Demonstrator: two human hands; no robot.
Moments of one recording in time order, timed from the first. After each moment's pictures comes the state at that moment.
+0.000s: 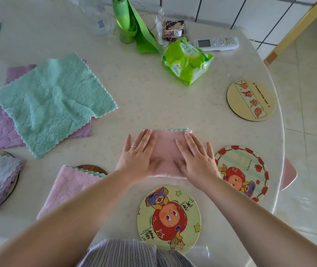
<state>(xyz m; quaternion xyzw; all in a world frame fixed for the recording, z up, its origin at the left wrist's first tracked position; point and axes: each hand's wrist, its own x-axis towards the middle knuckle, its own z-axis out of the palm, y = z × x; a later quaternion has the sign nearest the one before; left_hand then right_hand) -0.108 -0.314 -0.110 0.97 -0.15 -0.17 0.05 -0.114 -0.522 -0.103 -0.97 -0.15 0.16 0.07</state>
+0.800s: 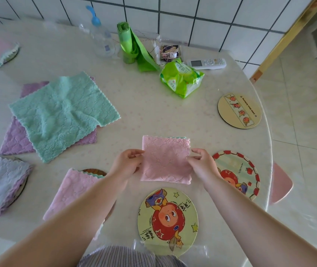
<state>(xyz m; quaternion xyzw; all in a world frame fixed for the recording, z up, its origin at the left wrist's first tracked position) -0.119 -0.305 -0.078 0.71 0.29 -0.20 0.61 -0.115 -0.518 -0.055 -0.81 0.25 0.21 0.49</state>
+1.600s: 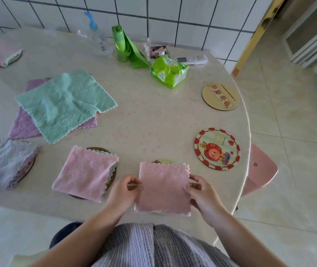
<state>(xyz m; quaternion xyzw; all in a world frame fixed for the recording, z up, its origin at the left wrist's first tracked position) -0.277 -0.314 -0.067 0.82 0.18 -0.18 0.51 -0.284 -0.532 -0.061 -0.66 0.30 0.22 0.65</state>
